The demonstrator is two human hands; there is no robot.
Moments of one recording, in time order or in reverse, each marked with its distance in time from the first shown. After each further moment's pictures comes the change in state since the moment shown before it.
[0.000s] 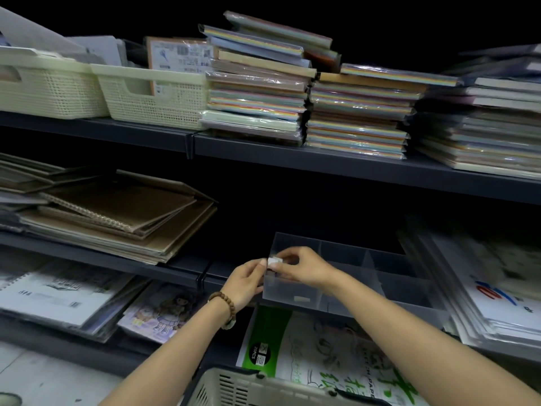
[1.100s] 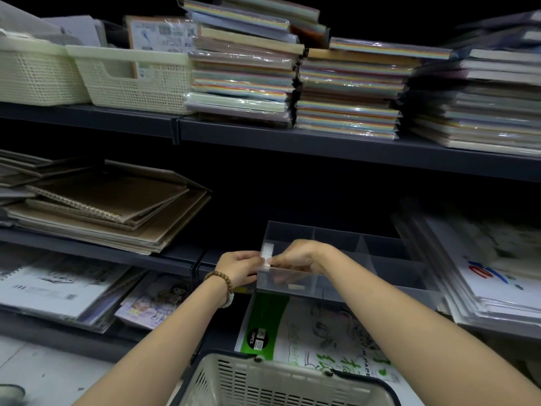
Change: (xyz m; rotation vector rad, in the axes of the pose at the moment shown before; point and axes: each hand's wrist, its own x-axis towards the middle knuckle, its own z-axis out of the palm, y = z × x) left_hand 0.014 -0.001 -0.003 -0.121 0.151 -0.286; right_hand 0.022 0.006 -0.004 -0.095 -0.196 0.418
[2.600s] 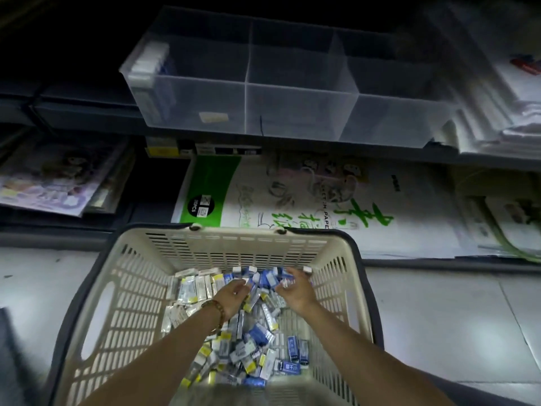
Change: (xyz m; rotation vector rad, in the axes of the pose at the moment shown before) left_hand -0.014 -0.357 0.075 0.674 -0.367 -0.438; right_hand -0.009 0.351 0.233 0.323 0.185 0.396
